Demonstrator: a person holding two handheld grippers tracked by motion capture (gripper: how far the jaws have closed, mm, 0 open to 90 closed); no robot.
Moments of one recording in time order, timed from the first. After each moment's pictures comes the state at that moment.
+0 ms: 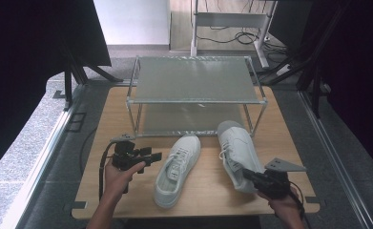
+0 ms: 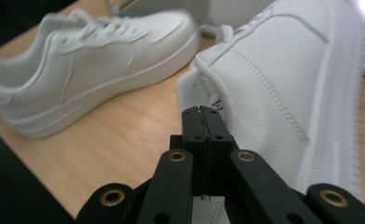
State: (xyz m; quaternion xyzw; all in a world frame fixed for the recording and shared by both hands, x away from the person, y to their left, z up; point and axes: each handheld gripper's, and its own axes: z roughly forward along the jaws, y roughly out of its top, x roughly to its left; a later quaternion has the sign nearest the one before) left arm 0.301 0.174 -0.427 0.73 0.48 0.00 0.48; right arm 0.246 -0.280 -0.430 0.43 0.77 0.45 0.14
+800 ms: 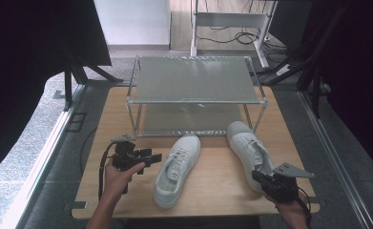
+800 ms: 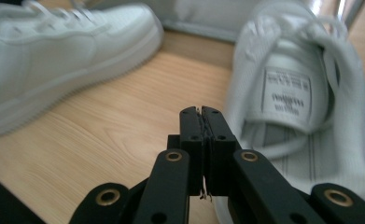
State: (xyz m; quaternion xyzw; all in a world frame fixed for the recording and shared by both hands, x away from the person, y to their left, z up) left arm 0.302 0.174 -0.432 0.74 0.48 -0.01 0.48; right arm 0.235 -0.295 -0.442 0.46 0.76 0.42 0.18
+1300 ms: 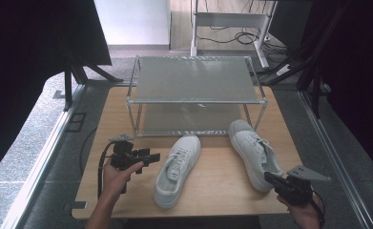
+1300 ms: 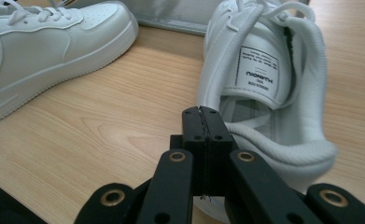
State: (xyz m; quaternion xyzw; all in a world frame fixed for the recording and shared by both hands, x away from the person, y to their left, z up) left arm 0.304 0.180 -0.433 0.74 0.48 -0.01 0.48; right arm 0.229 -0.329 -0.438 0.47 0.75 0.42 0.19
